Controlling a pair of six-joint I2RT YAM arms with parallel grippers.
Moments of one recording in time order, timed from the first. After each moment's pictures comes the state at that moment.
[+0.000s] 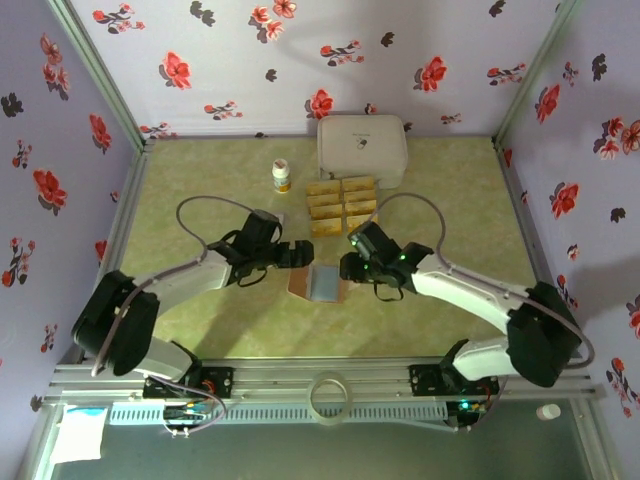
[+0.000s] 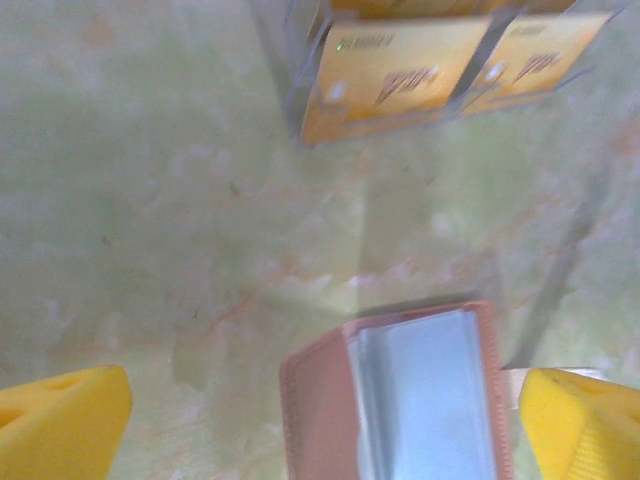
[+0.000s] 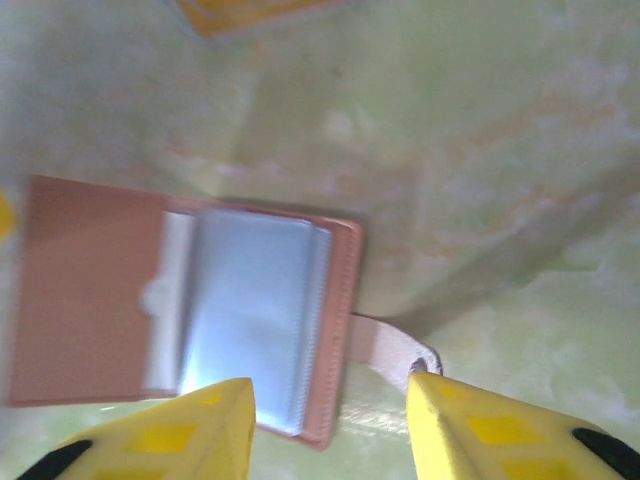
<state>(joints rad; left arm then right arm) -0.65 1.43 0.80 -0.18 0.11 -0.57 0.80 1.32 0.89 -0.55 0.04 0.75</state>
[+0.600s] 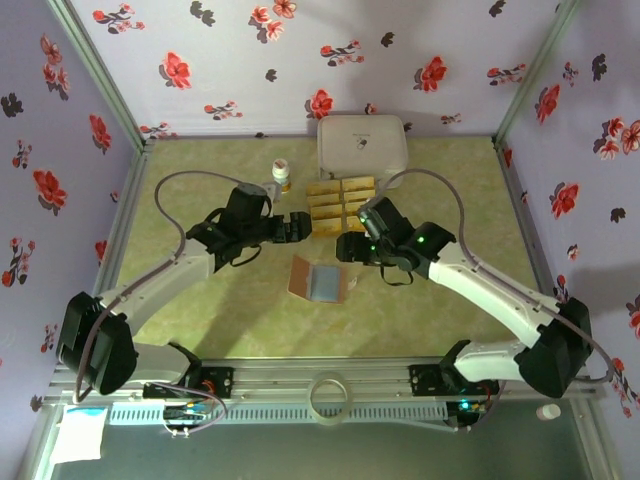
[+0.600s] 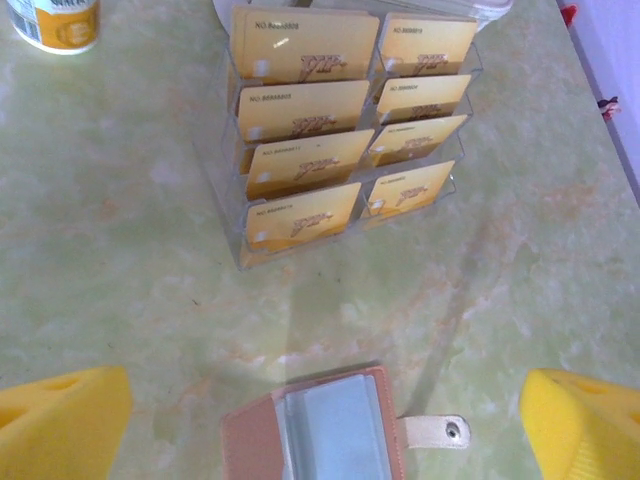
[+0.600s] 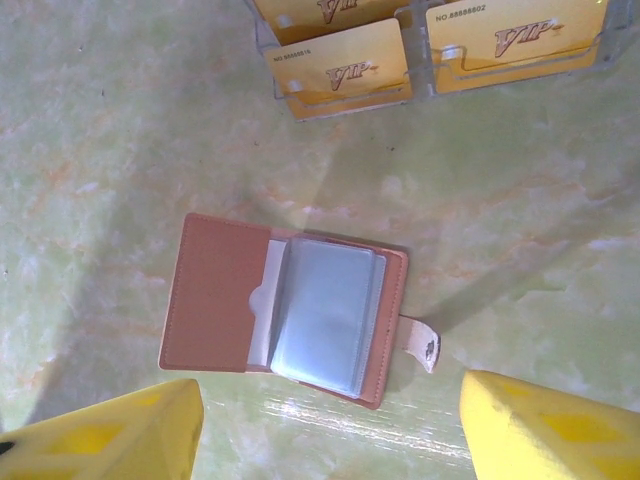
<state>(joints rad) -0.62 1.33 0.99 -0.34 0.12 -0.55 0.77 1.28 1.09 -0.75 0.00 0.73</state>
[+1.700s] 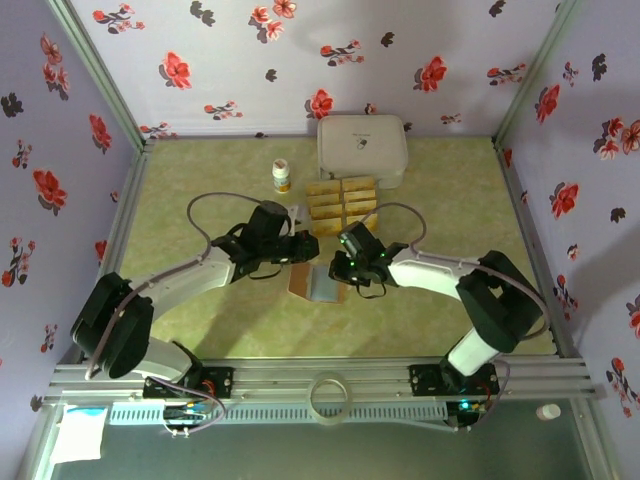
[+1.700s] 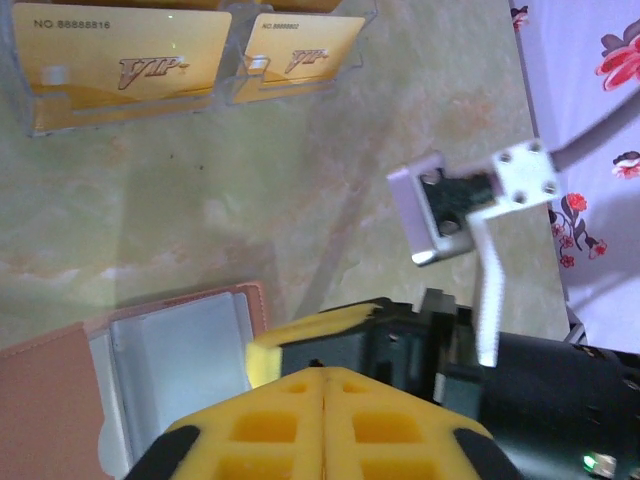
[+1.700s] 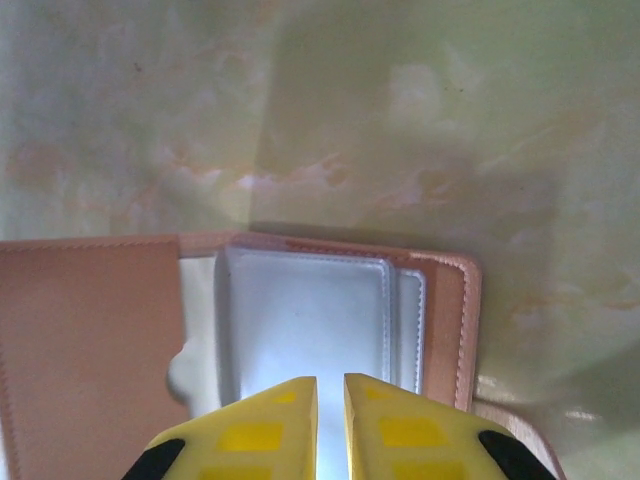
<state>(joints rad) -0.73 1.44 0.88 -0.12 0.32 -0.75 0.76 1.60 0.82 -0.21 -0.15 0.93</state>
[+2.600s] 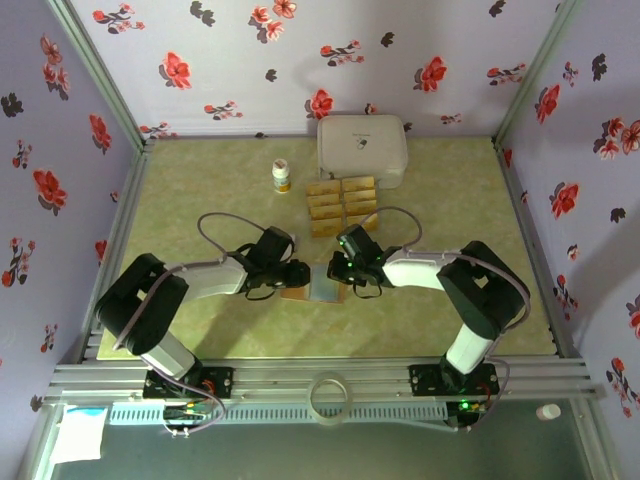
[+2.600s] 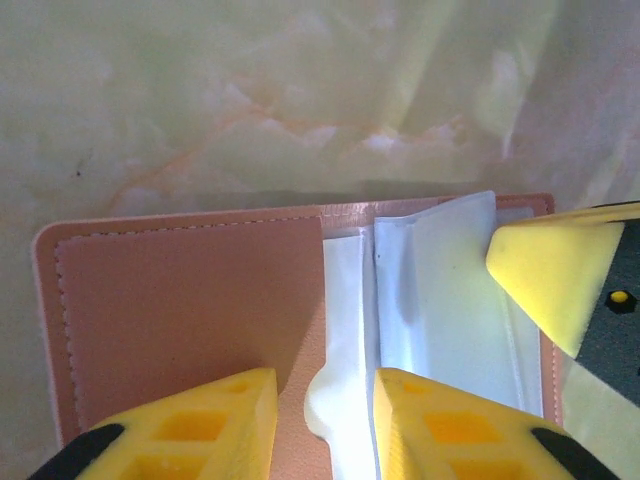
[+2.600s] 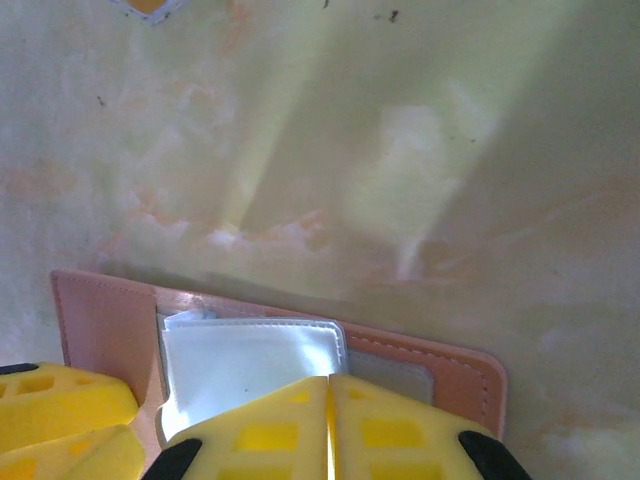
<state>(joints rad) -0.73 1.60 0.72 -0.07 0.20 -0.67 0.75 1.70 0.79 -0.04 -0.16 0.93</state>
